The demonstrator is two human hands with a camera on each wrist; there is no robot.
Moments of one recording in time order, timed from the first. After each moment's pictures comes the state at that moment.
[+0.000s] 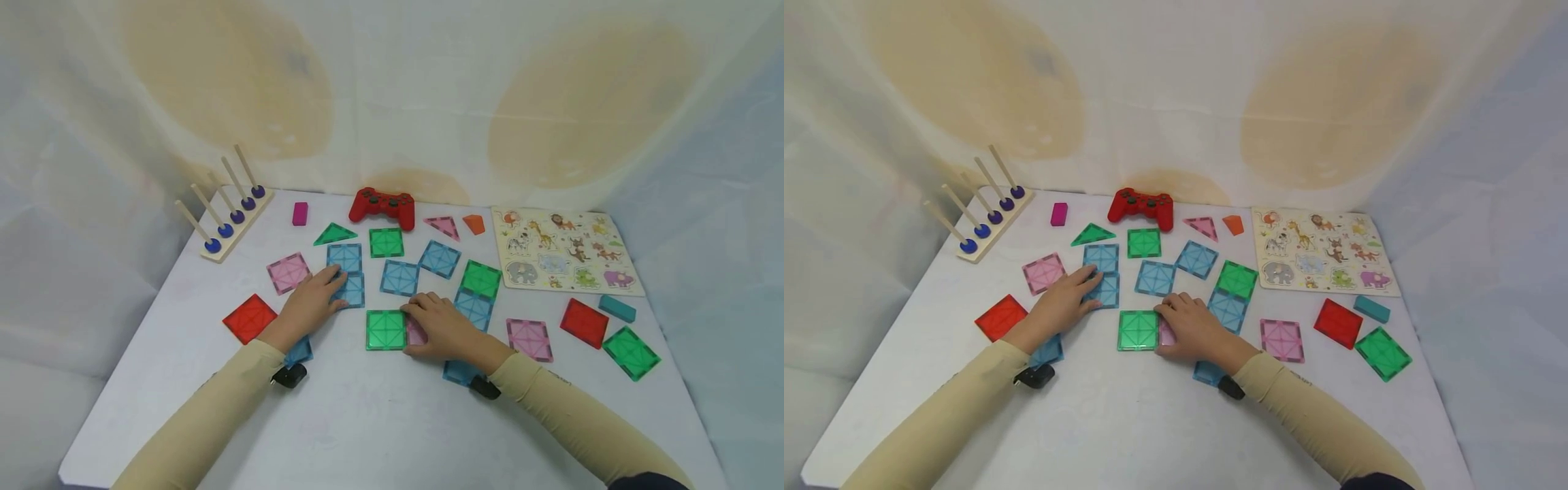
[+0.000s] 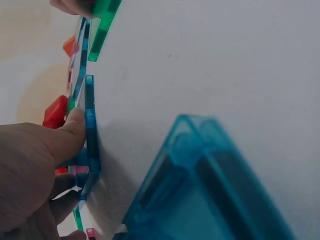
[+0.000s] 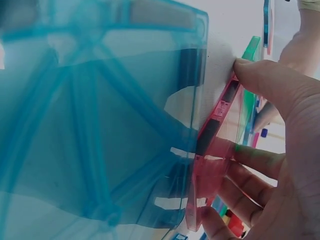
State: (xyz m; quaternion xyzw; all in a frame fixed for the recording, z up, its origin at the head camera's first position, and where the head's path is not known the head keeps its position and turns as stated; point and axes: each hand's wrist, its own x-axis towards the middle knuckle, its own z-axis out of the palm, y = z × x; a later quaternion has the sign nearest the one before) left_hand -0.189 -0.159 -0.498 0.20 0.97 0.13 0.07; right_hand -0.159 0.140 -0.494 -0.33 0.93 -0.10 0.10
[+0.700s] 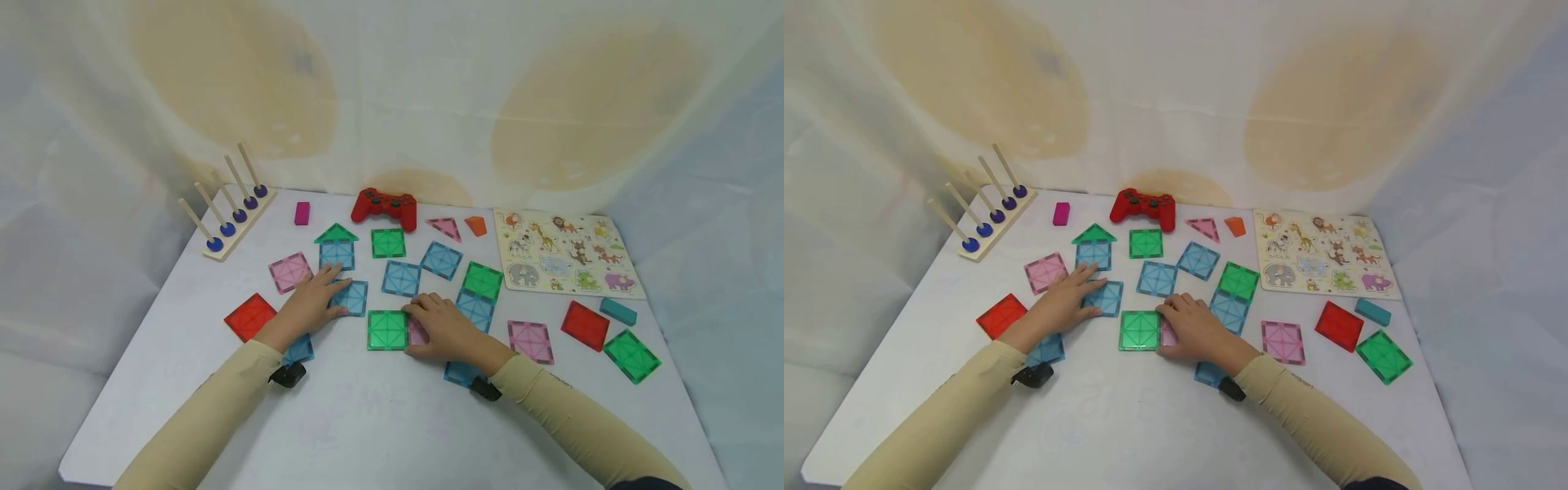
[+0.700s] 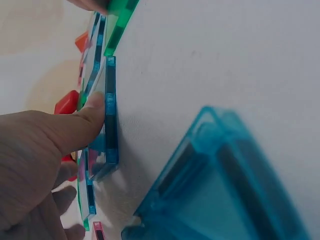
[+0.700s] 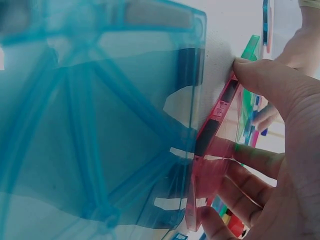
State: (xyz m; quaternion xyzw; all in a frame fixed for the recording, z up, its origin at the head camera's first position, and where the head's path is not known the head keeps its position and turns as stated) left_hand -0.189 -0.166 -0.494 0.21 0.96 0.16 0.11; right_hand -0.161 0.142 -0.499 -0.33 0.93 -0.10 0.09
